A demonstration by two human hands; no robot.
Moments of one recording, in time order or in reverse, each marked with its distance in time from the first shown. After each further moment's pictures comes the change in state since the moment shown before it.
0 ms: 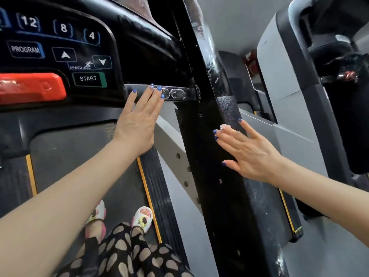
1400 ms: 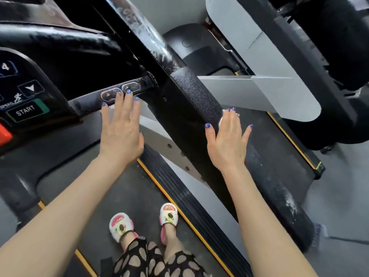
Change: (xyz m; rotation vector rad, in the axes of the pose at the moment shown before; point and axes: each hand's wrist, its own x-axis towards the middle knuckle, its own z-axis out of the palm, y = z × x) left_hand -0.001 0.031 -0.024 -0.318 0.056 0.149; right_hand -0.005 -0.108 0.013 0.969 0.082 1.306
